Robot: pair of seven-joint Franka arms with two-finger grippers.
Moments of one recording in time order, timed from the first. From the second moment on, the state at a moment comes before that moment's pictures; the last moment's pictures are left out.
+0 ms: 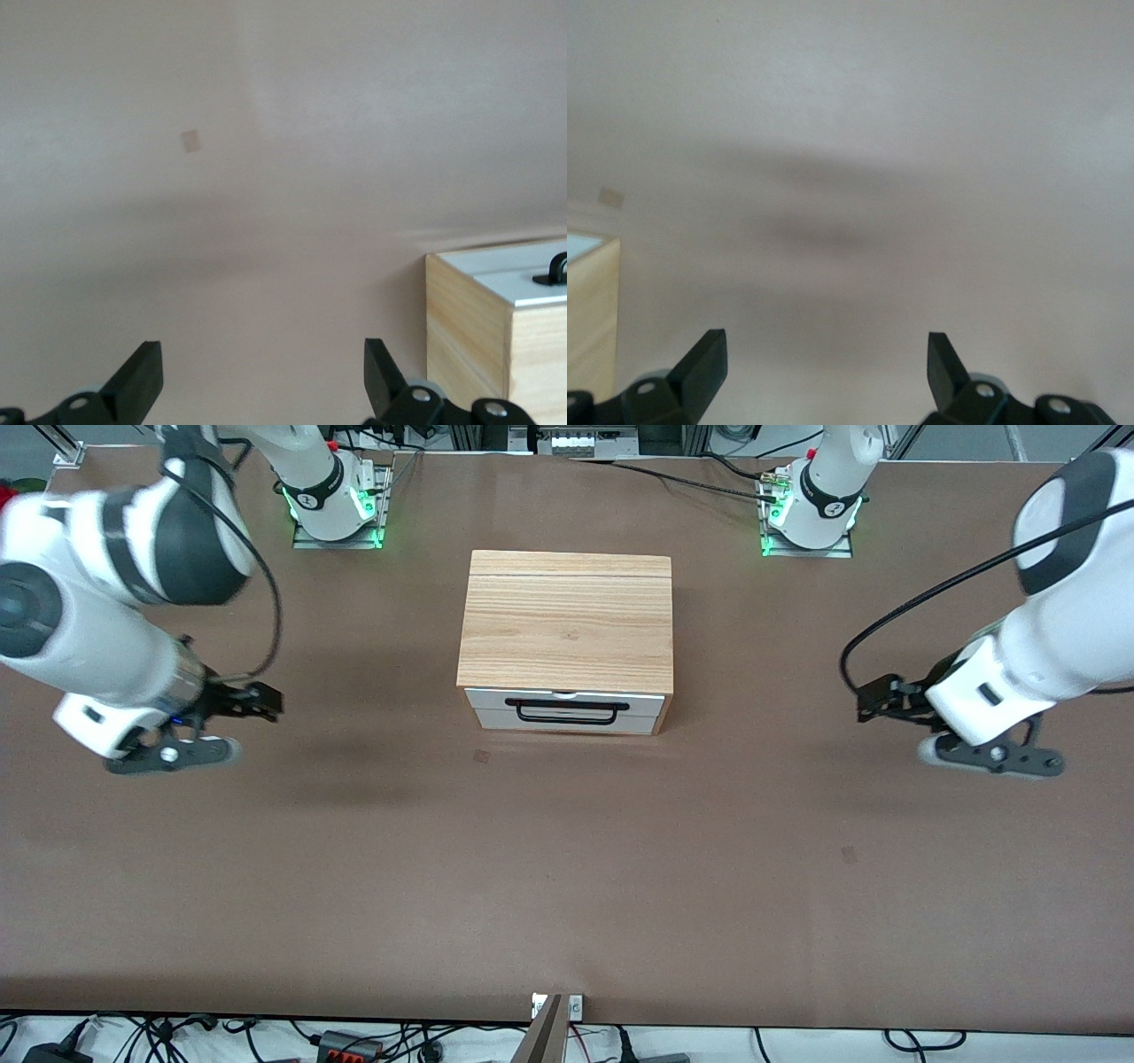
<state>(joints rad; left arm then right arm) -0.05 0.27 -0.09 -1.36 -0.03 1.54 -0.05 0.50 0.29 -0.40 -1.46 0.01 1.60 -0.06</state>
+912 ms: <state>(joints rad) -0.07 0.19 -0.06 -1.39 0.03 1.47 -0.04 0.18 0.20 -0.19 -1.51 0.01 1.49 -0.11</state>
